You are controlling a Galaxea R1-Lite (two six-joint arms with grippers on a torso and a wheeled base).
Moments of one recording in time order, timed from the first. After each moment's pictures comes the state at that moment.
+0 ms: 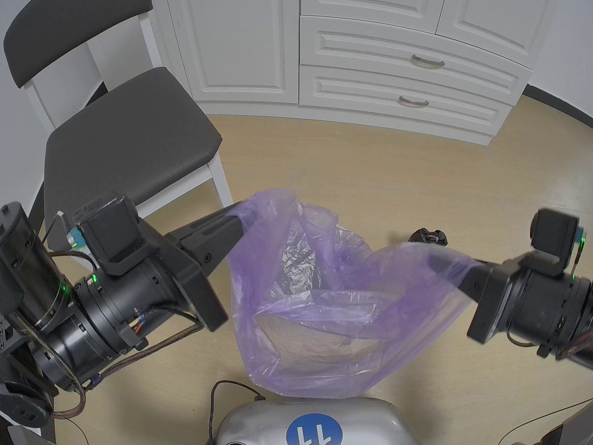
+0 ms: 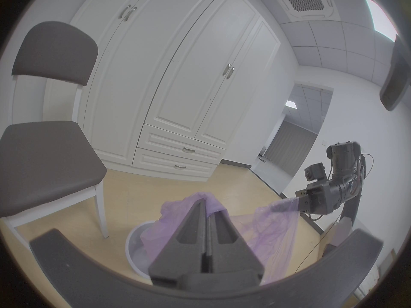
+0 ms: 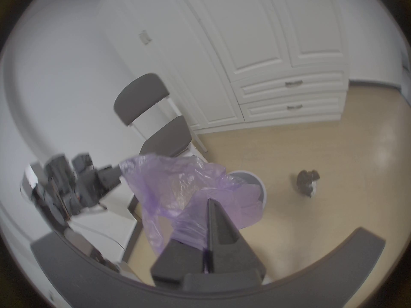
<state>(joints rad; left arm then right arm) -0.82 1.42 -0.49 -1.08 0.06 -0.12 1.04 1.28 -0.75 -0.32 -0.49 0.41</state>
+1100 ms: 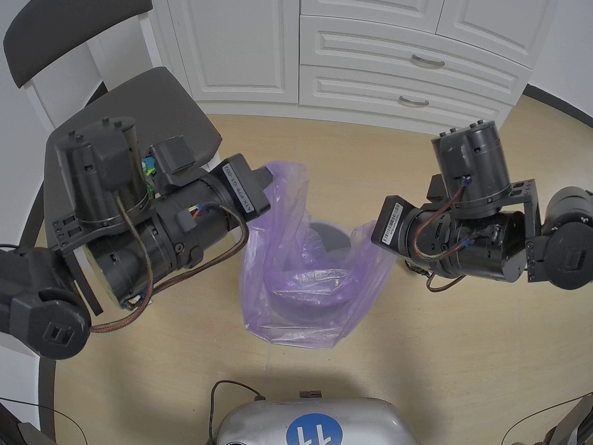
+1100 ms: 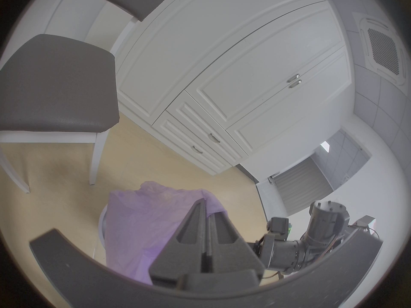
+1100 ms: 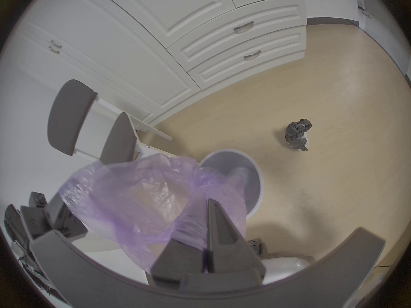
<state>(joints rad) -0.70 1.62 -0.86 -0.76 0.05 -0.63 0.76 1.71 -1.18 -0.03 -0.31 0.81</state>
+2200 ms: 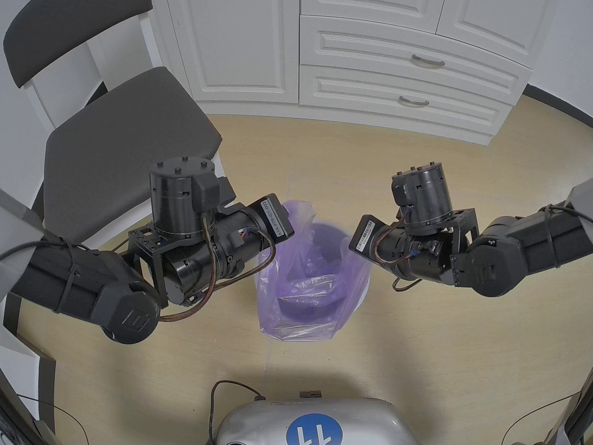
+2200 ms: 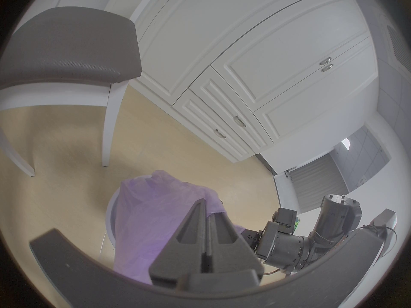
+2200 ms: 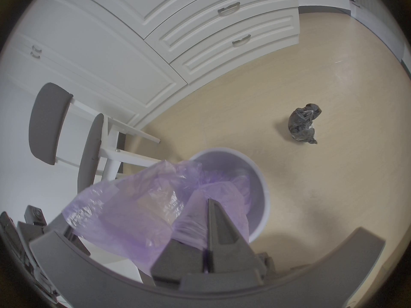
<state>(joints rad) -0.64 1.87 -0.94 -0.77 0.05 -0.68 0.64 1.95 -1.18 -0.28 -0.23 0.82</state>
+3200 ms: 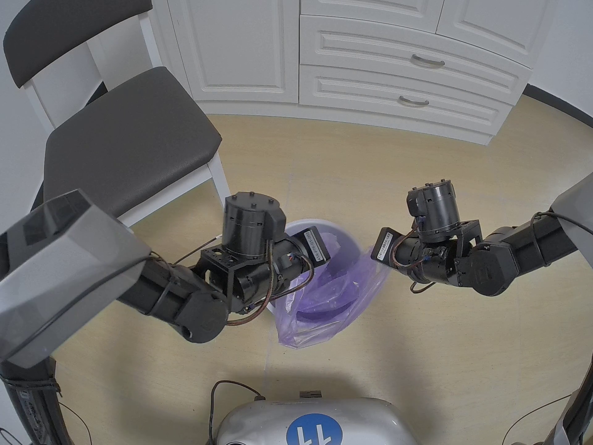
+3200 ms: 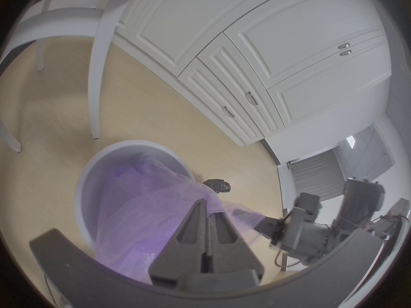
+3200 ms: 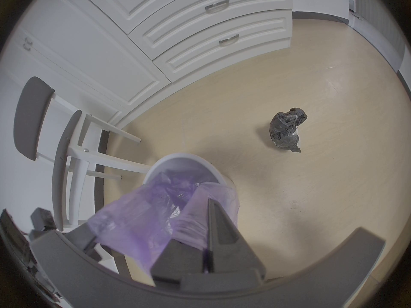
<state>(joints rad) -0.67 2.13 -1.10 -0.76 0.01 -0.73 0.52 2.01 -1.11 -0.34 -0.21 0.72</state>
